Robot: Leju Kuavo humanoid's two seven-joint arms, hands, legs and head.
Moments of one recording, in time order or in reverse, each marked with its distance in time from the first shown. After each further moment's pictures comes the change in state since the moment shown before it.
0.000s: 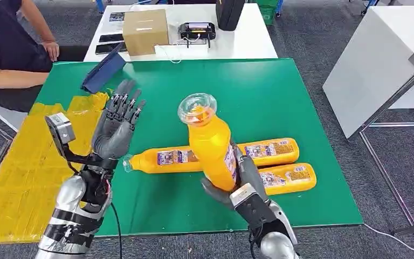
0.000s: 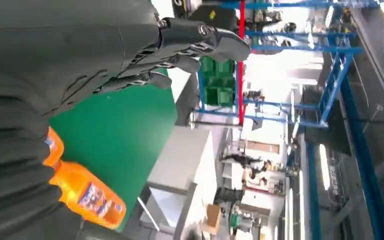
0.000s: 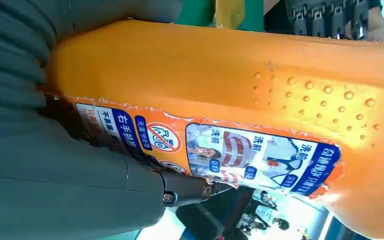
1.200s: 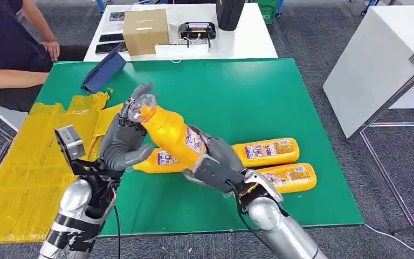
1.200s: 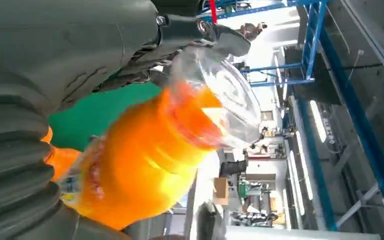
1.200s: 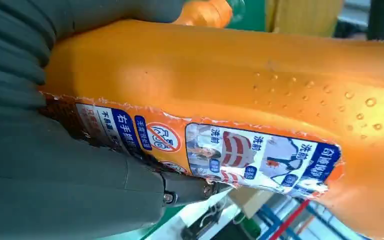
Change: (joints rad) left arm 0.013 0.004 -0.067 -0.067 -0.118 -0.086 -0.055; right arm -0.279 -0.018 0.117 0.183 0.035 0.238 0.228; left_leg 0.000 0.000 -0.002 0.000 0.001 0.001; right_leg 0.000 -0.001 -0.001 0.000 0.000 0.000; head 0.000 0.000
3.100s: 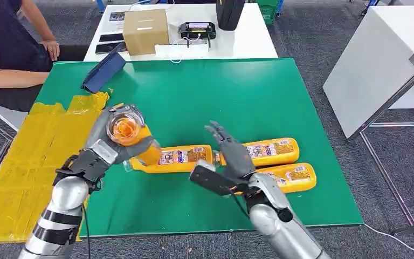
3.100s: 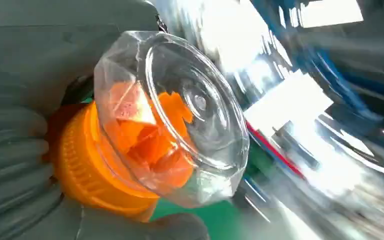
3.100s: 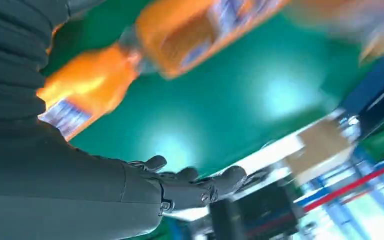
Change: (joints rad) left arm -0.052 0.105 0.048 -0.035 -0.765 0.312 -0.079; right arm 0.018 -0.048 -0.047 0.035 0.332 -0.092 0.112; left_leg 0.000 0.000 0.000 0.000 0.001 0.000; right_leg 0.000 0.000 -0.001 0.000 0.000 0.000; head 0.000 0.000
